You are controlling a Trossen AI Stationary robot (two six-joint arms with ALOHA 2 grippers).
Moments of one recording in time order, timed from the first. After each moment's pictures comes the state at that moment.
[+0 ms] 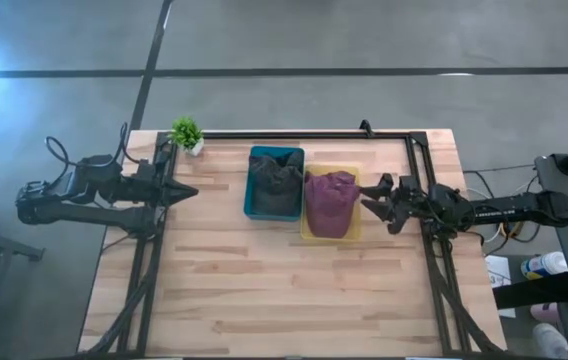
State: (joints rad) left arm 0.00 0.48 0.78 -0.45 0.00 -0.09; right arm -0.09 0.59 0.01 0.80 0.05 0.51
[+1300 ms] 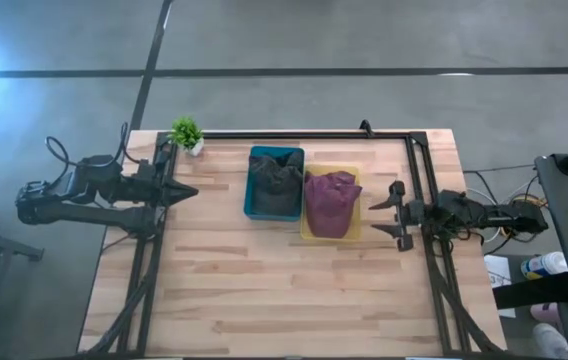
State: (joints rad) left arm 0.00 0.48 0.78 -0.45 0.00 -0.09; right arm 0.03 0.00 0.01 0.03 -0.03 -0.09
